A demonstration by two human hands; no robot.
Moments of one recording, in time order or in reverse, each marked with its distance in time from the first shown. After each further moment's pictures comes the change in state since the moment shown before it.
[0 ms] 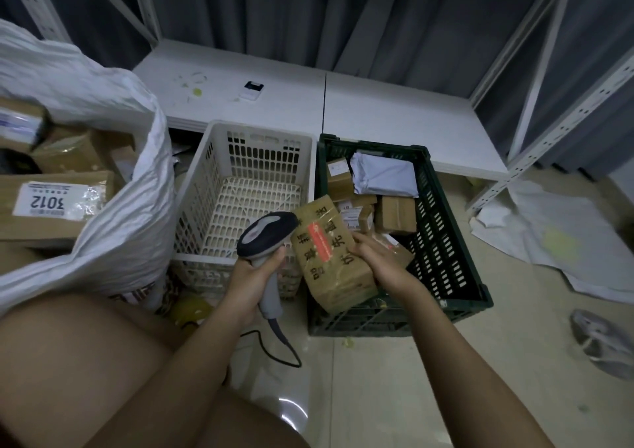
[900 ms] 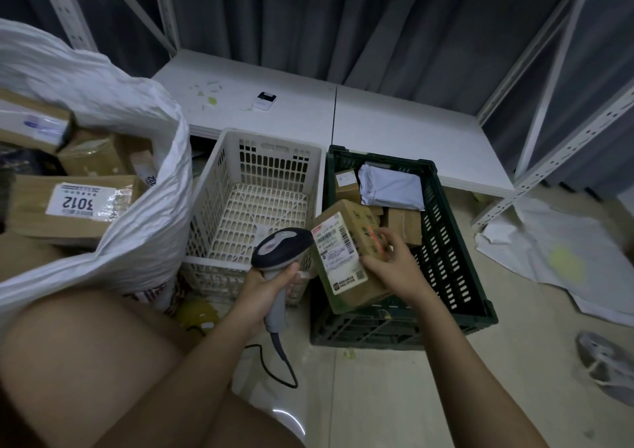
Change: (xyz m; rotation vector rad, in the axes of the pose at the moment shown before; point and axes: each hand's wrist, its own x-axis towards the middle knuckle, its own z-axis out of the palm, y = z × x) left_hand -0.008 -0.003 -0.003 0.052 -0.048 -0.047; right_hand -0.006 -0.010 -0.006 -0.047 0.204 -0.148
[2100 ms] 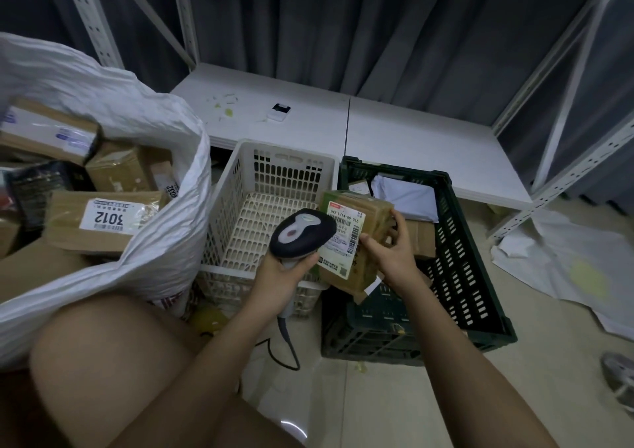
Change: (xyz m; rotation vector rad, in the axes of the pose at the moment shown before) left_hand -0.009 0.052 0.014 0.165 0.018 0.238; right_hand 0.045 -0.008 0.030 0.405 0.141 -0.070
